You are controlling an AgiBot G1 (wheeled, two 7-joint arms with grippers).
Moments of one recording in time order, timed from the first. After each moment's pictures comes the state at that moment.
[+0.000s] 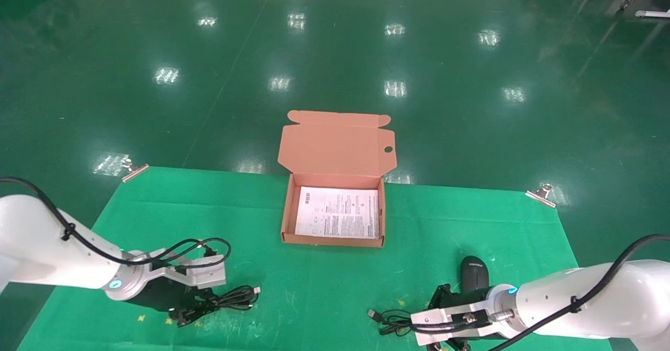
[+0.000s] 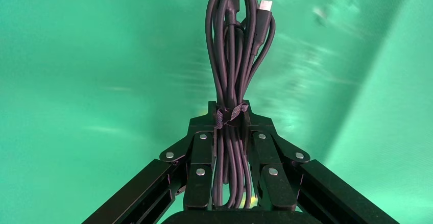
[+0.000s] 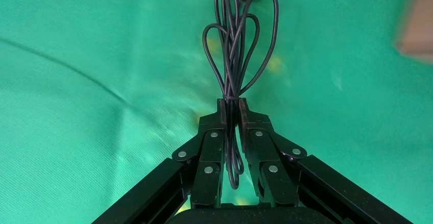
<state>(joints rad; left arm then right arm) -1.51 1.10 0.80 -0.53 1.94 1.16 -0.08 1.28 -0.98 -0.71 1.02 -2.02 -1.09 -0.05</state>
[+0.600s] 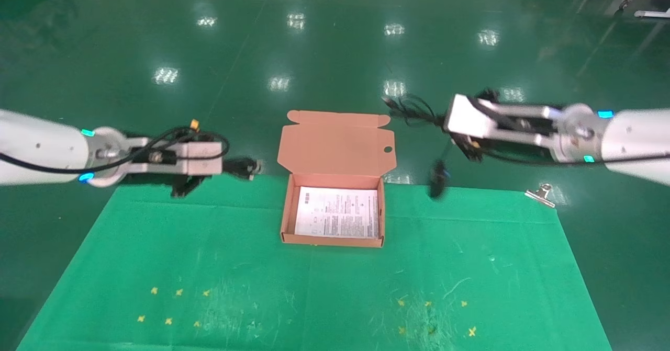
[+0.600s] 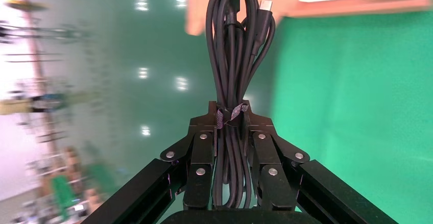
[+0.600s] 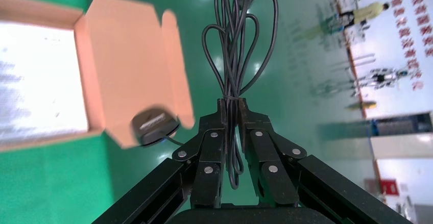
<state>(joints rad) -1.63 1.02 0.80 -1.10 2.19 1.03 -0.26 1.58 -1.03 -0.54 1.03 -1.92 -0.94 0.03</state>
